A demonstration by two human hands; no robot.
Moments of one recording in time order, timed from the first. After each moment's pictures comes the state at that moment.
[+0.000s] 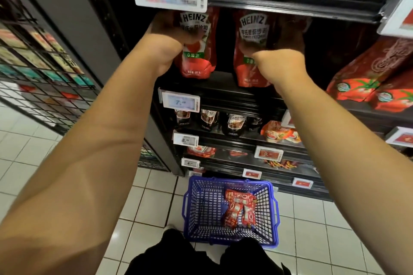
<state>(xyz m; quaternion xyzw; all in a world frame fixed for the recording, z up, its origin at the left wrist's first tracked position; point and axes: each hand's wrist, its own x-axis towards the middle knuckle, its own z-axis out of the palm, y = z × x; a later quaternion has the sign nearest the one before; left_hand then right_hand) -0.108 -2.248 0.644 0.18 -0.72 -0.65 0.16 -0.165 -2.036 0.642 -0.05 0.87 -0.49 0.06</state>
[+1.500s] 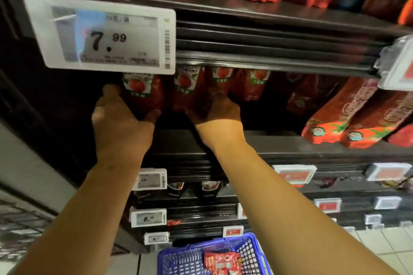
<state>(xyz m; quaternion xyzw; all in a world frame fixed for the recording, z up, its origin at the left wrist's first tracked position) -0.118 -2.246 0.581 0.27 -0.84 -0.37 0.29 -0.182 -2.089 0.589 -0.08 0.92 -0.38 -0.04</state>
